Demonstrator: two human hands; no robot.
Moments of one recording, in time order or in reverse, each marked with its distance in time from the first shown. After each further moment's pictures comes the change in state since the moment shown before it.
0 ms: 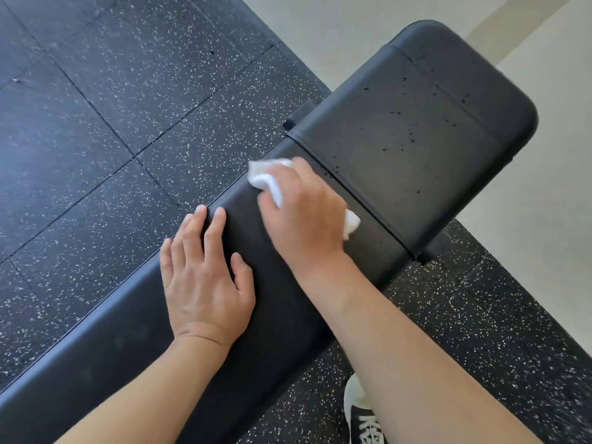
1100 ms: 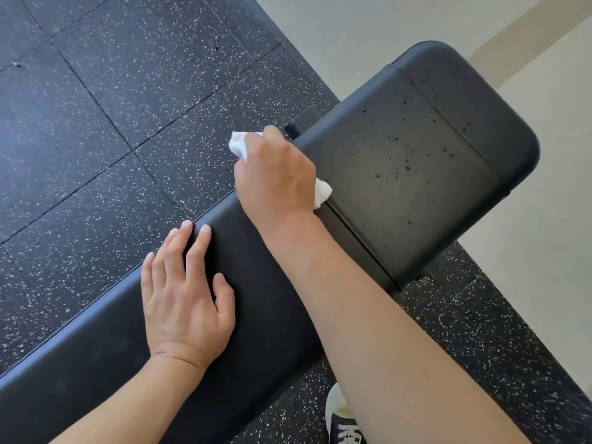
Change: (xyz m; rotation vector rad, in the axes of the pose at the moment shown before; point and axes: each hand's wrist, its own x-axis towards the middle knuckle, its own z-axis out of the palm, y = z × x) left_hand 0.002 0.001 0.000 0.024 -0.015 -0.015; right_hand 0.078 -0.016 0.012 -0.099 -0.129 -0.069
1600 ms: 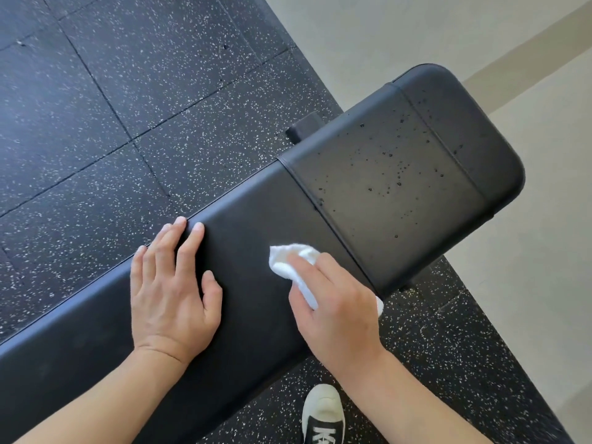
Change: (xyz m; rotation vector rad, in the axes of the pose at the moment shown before) left_hand 0.000 0.003 -0.001 -0.006 0.007 -0.025; right_hand -0.151 0.094 -0.030 0.157 0.054 -0.225
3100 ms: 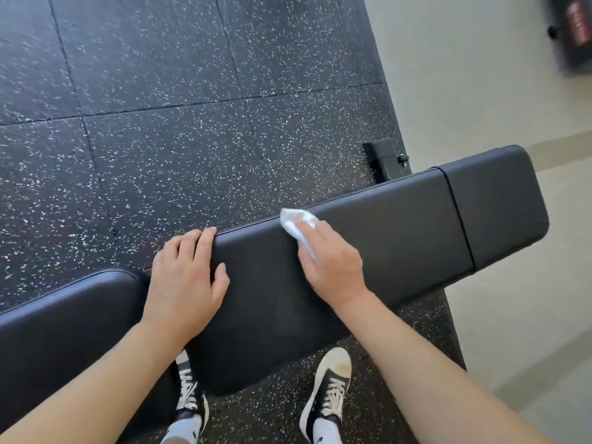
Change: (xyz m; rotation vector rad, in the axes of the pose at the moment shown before) left_hand -0.147 -0.292 -0.104 -0.202 -0.294 -0.218; right_hand -0.027 -0.262 0.133 -0.255 -0.197 -0.304
